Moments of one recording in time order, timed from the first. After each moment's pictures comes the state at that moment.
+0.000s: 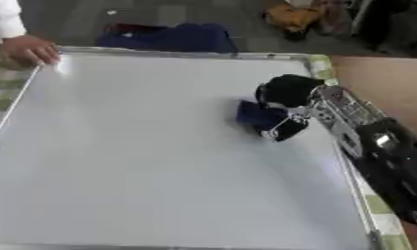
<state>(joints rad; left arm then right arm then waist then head) -0.35 0.18 0.13 -1.98 0.38 -0.24 -0.13 -0.58 -0.89 0.08 -1.39 1.04 -0.43 0.39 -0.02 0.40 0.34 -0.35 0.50</state>
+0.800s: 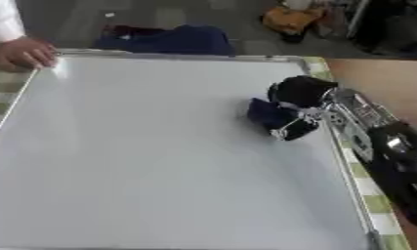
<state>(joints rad) -0.35 0.18 0.13 -1.98 0.38 -0.23 -0.13 -0.50 -0.90 0.06 -1.47 0.97 -0.43 0.37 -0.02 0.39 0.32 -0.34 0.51</state>
